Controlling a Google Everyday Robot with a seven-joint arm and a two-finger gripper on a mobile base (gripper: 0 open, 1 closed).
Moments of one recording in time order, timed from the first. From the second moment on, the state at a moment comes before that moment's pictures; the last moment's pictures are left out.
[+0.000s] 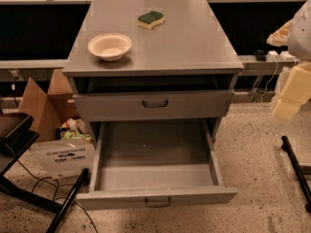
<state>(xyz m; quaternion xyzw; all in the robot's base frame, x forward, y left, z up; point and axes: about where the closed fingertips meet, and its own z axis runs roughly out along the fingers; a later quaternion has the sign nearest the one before) 0.438 -0.217 0.976 -0.60 0.78 -0.03 0.16</state>
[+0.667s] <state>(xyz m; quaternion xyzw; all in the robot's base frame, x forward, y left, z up) 0.432 -0.214 0.957 -0.60 0.78 -0.03 0.15</state>
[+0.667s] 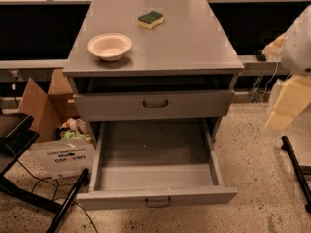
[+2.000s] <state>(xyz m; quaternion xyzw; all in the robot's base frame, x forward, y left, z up) 0.367 -0.160 0.653 -0.58 0.80 -0.05 0.10</state>
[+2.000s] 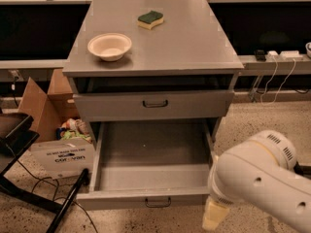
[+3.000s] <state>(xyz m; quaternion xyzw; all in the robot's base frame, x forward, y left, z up) 0.334 -0.132 0.524 -0.61 0.79 -0.01 0.05</state>
